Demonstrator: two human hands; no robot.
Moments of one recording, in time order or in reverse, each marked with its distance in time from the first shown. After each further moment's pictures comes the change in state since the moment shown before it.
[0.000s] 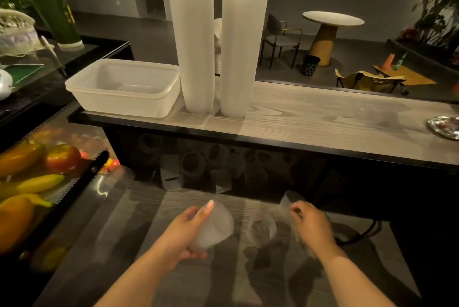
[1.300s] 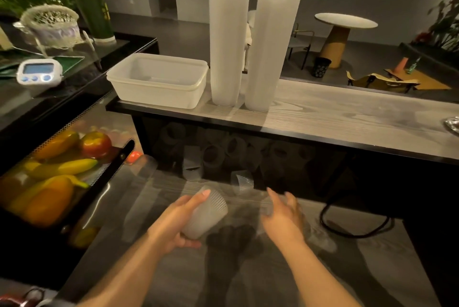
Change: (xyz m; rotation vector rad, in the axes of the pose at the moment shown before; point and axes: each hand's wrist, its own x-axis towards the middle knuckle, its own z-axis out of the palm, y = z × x) left_hand -0.026 -0.014 -0.060 -0.073 0.036 0.050; right_hand -0.058 -0.127 0.012 0.016 -0.125 0.112
